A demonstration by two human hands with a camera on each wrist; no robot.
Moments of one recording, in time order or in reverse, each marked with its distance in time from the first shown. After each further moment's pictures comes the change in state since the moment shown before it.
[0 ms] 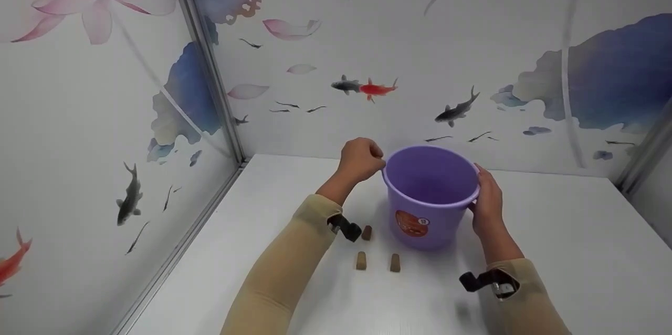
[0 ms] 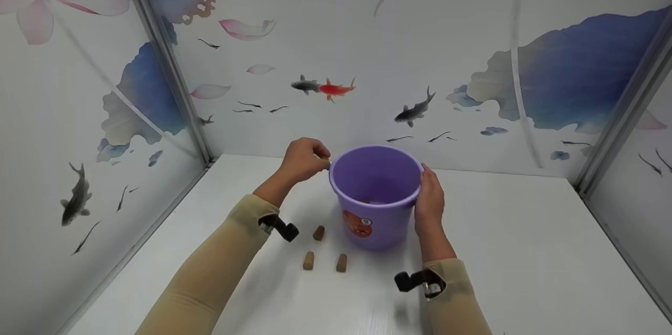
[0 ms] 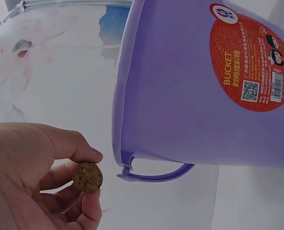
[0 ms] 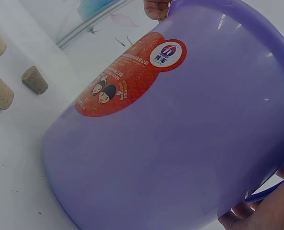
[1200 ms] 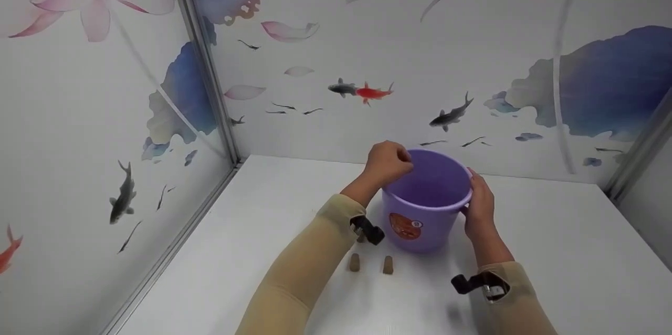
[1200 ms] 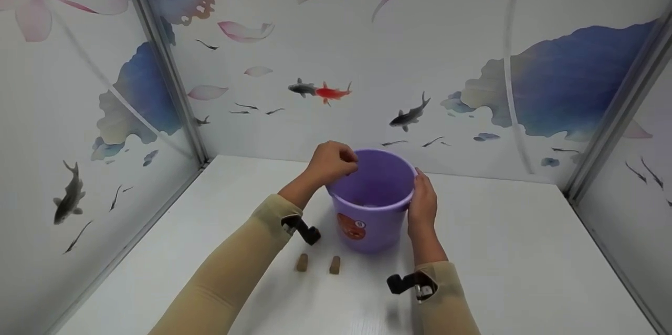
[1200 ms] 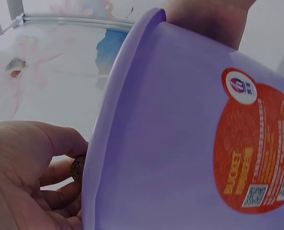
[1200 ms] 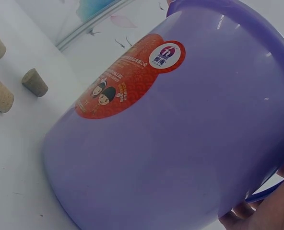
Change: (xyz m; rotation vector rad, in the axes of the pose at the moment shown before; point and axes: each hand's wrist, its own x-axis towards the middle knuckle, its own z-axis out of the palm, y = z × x) left_hand 0.008 0.045 0.037 -0.012 -0.062 0.081; right_hand 0.001 0.001 0.001 -0.019 -0.008 -0.008
